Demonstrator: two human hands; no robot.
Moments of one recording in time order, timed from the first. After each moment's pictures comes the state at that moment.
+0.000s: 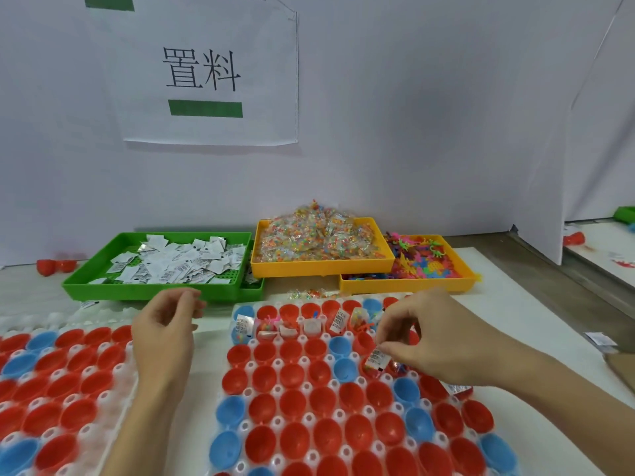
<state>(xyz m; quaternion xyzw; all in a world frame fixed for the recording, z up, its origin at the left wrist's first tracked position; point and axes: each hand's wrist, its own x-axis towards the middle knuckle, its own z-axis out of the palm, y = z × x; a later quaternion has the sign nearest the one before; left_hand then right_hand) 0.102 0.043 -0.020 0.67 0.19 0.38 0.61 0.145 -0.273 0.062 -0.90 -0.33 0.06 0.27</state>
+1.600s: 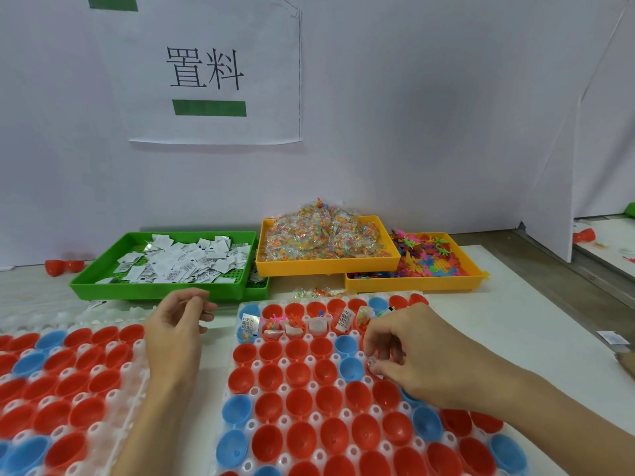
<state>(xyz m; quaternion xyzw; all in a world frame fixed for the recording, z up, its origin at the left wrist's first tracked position) 0.107 0.048 -0.033 0.66 0.19 0.37 0.62 0.134 -0.259 0.040 -0.91 -0.35 0.06 0.23</state>
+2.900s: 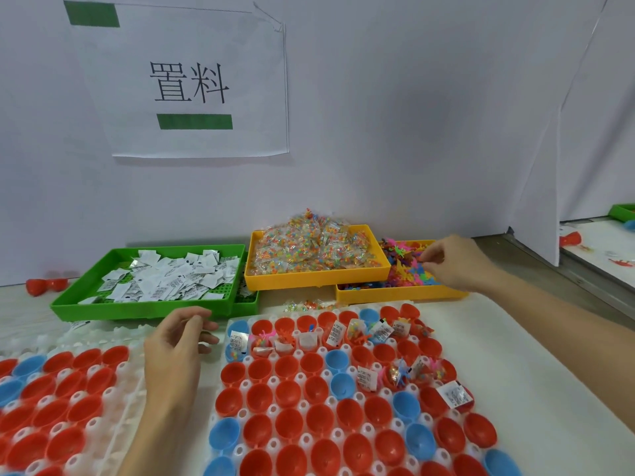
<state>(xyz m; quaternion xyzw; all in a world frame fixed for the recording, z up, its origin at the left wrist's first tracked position) 0.114 0.040 -0.041 0.66 0.17 0.34 0.65 0.293 -0.317 0.045 -0.97 -0.10 -0.05 0.20</state>
